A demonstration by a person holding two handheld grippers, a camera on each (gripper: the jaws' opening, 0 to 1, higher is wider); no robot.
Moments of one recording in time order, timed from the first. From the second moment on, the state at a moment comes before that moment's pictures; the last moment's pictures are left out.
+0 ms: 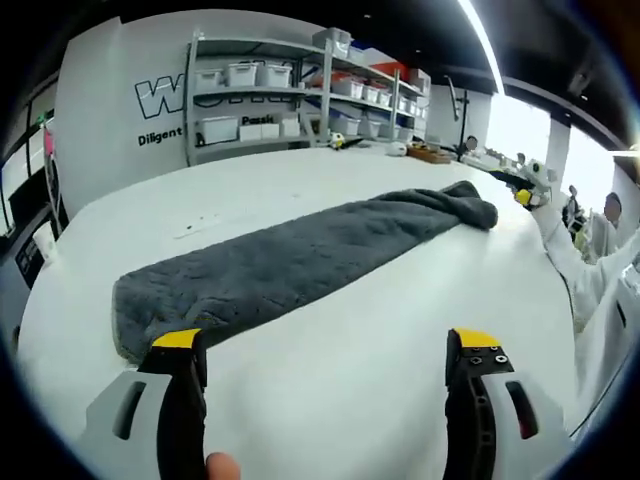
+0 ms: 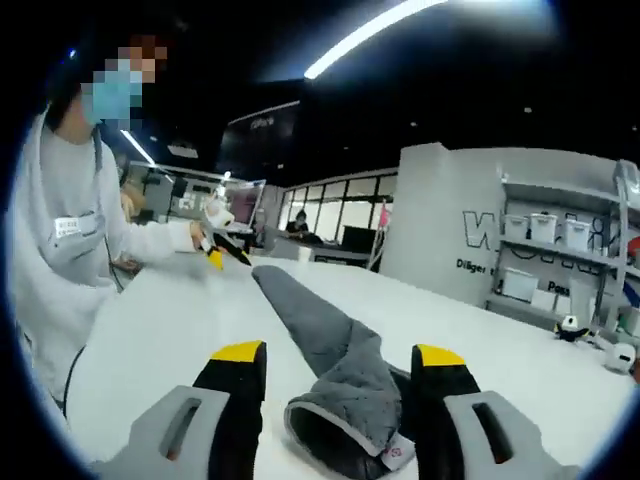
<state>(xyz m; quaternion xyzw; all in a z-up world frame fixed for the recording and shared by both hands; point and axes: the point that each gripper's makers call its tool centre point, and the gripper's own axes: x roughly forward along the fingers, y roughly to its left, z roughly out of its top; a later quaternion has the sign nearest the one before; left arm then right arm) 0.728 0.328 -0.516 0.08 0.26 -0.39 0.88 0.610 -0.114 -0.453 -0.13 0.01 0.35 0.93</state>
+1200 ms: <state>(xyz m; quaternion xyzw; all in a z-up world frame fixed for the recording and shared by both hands) 0.850 0.436 -0.505 0.00 0.22 -0.37 0.90 0.554 -0.054 -0.451 -0.14 0.13 0.20 0.96</state>
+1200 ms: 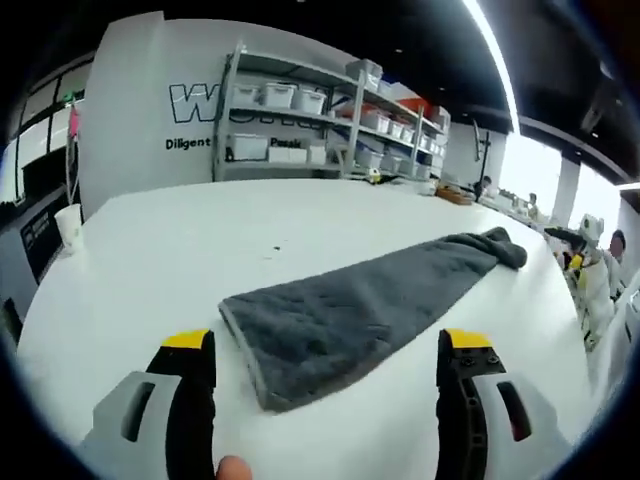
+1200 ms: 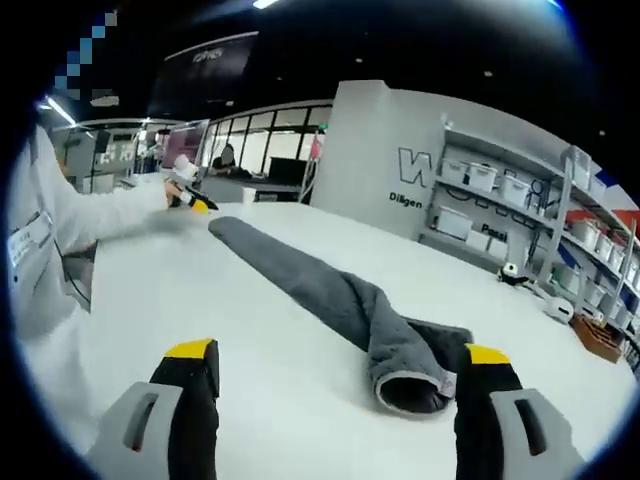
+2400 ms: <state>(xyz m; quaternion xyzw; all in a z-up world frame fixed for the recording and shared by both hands) 0.917 0.423 -0.509 0.01 0.23 -0.44 0.87 0.572 -0.020 -0.427 -0.17 0.17 0.16 0.96</state>
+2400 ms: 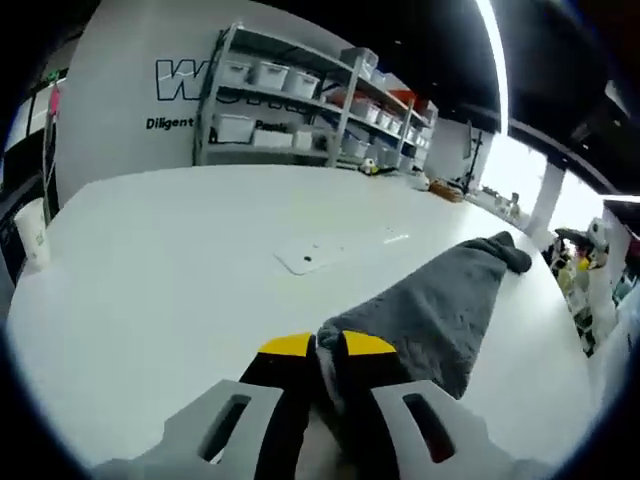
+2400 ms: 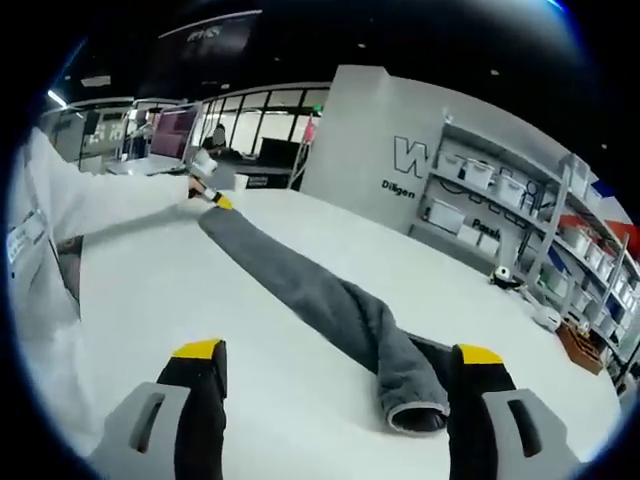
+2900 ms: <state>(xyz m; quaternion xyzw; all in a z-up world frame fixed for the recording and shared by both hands) 0.754 0.382 -0.472 0.19 0.10 -0.66 0.73 0.581 -0.011 -0.433 -0.18 0.18 0.17 0.95</state>
